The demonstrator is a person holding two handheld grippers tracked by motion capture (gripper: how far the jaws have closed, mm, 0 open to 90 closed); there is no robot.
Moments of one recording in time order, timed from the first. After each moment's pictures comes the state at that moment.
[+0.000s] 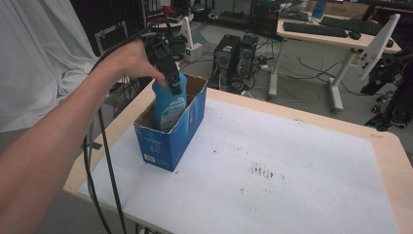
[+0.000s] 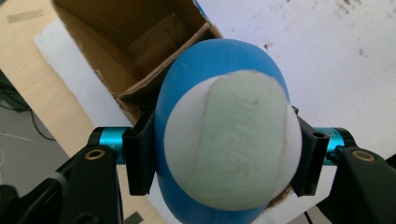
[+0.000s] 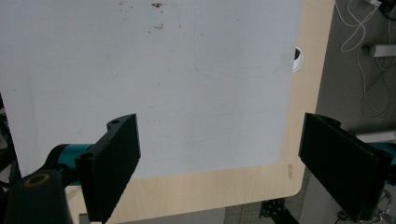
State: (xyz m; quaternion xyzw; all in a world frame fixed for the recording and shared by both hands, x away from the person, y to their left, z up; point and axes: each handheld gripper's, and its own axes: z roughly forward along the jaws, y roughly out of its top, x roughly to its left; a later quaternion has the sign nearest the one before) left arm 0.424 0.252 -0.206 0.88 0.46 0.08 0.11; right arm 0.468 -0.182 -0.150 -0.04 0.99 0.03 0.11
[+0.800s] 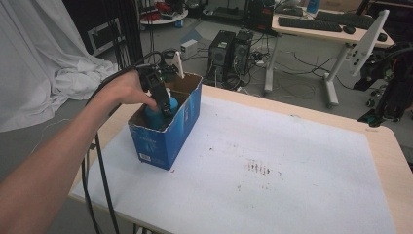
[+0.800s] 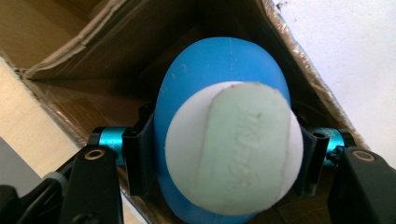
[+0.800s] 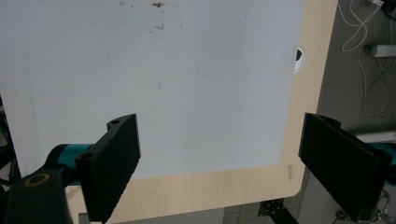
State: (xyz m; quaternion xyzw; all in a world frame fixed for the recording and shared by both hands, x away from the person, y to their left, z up) left arm 0.421 0.259 -0.274 0.89 0.44 0.05 0.09; right arm 0.467 -0.178 -0.152 -0.04 0.99 0.03 0.11
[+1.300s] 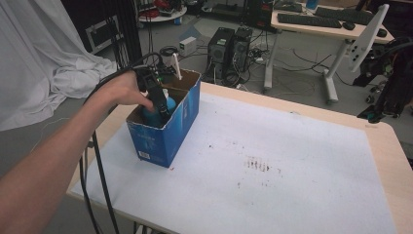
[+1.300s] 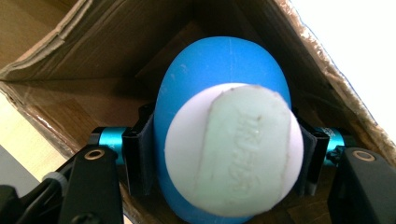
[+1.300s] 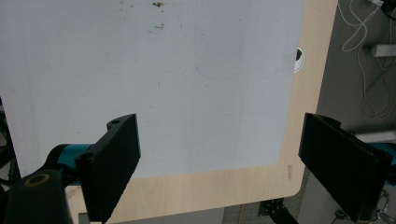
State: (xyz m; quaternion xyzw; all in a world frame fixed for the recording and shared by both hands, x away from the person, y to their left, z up) left arm 0.419 0.262 -0.280 0.90 0.43 0.06 0.10; right arm 0.467 -0.177 -0.153 -0.04 0.99 0.03 0.12
